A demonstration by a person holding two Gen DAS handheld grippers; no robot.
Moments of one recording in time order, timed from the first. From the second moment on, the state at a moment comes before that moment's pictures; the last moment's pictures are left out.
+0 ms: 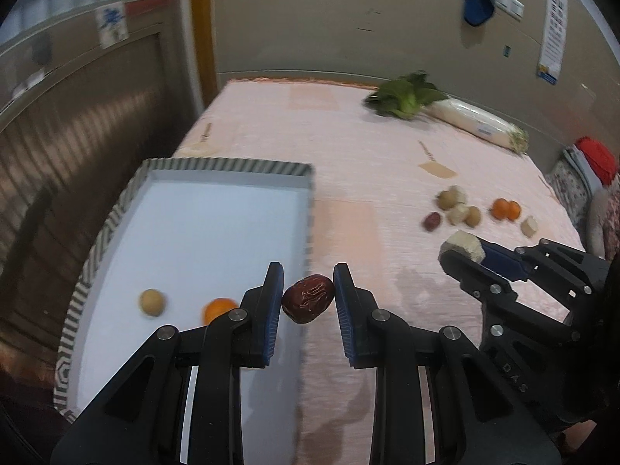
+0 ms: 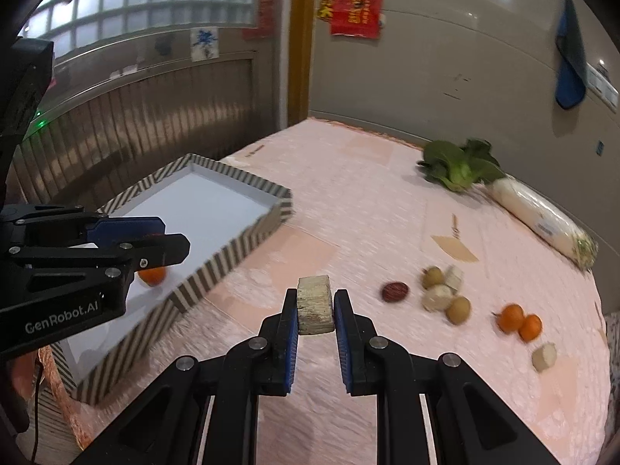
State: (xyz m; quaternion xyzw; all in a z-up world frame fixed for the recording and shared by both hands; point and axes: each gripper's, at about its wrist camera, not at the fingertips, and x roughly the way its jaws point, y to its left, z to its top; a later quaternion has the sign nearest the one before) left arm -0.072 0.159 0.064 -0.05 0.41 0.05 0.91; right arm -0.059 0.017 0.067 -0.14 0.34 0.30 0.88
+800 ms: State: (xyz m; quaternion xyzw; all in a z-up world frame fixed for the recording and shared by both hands) left arm -0.094 0.255 0.035 -0.09 0.44 0.12 0.89; right arm -0.056 0.132 0.054 -0.19 0.34 0.38 0.84
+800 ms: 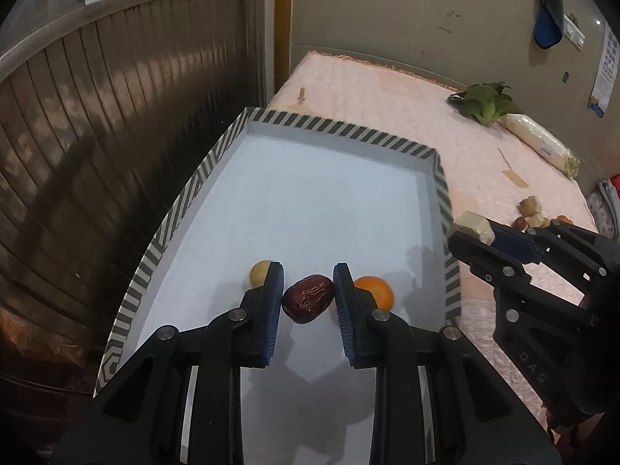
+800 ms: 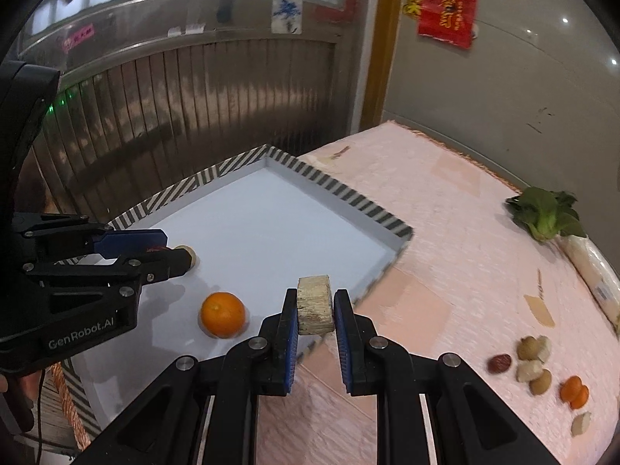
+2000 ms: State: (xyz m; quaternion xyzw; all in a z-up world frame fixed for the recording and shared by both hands) left arm -0.094 0.250 0.027 -0.11 0.45 0.12 0.88; right arm -0.048 0.126 0.043 -0.11 0.38 0.41 0.82
